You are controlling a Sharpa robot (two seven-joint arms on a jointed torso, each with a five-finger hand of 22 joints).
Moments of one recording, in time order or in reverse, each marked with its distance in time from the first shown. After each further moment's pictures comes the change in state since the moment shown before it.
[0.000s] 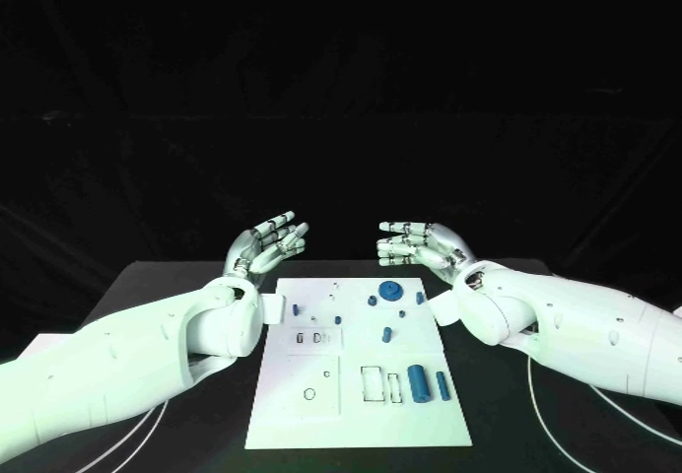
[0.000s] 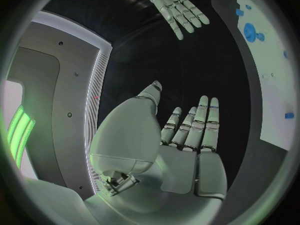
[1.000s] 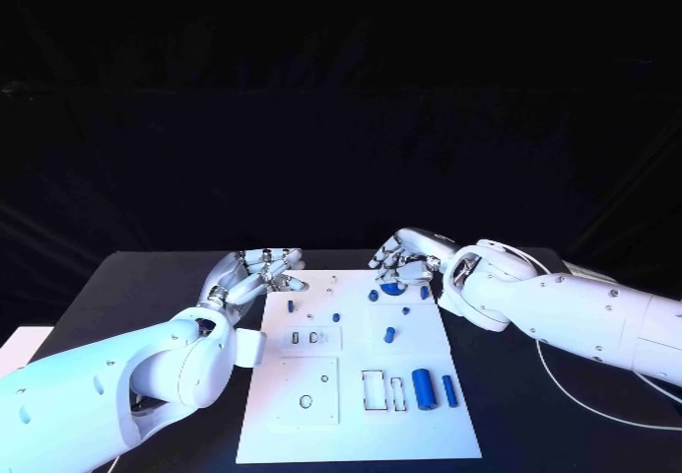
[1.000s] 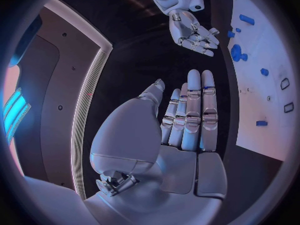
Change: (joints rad) left arm 0.002 -0.153 0.002 0.266 -0.045 0.074 -0.031; left_hand 0.012 0.014 -0.006 -0.084 0.000 0.483 0.037 0.056 0.022 0.593 -0.136 0.062 0.029 0.544 -0.174 0.172 0.189 0.045 0.529 -0.127 0.131 0.035; right arm 0.081 -0.013 0.015 0.003 -1.045 0.014 -0.322; right_hand -0.005 -0.108 0.142 -0.040 -0.036 0.419 -0.025 0.006 0.011 0.443 -0.155 -0.020 0.012 0.613 -0.195 0.297 0.197 0.015 0.518 -0.211 0.331 0.120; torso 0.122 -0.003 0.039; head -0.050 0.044
